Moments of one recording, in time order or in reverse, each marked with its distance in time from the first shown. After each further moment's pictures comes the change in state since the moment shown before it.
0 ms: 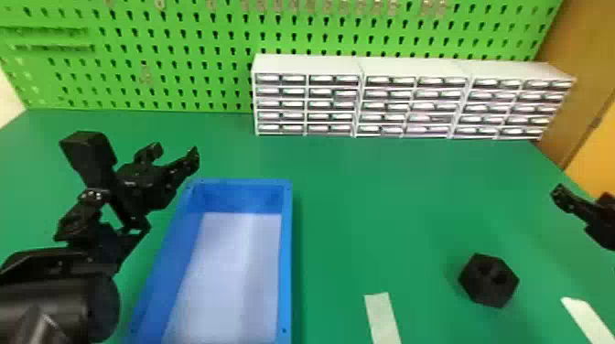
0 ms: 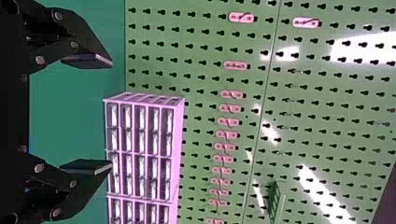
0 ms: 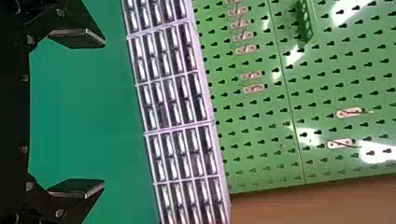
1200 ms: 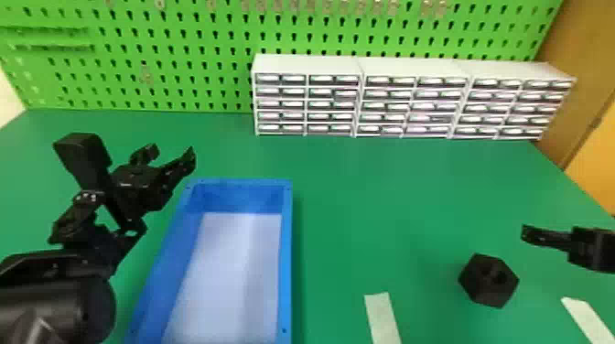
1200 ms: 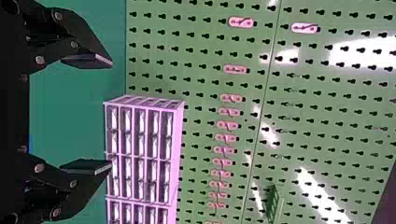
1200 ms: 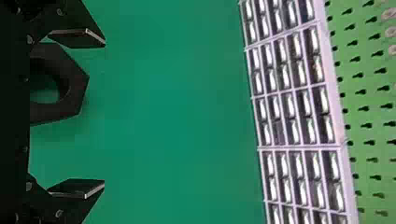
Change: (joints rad) left arm 0.009 0.001 0.013 -0.008 0.008 0.000 0.000; right arm 0.041 -0.064 0.165 -0.435 0.232 0.865 -0.020
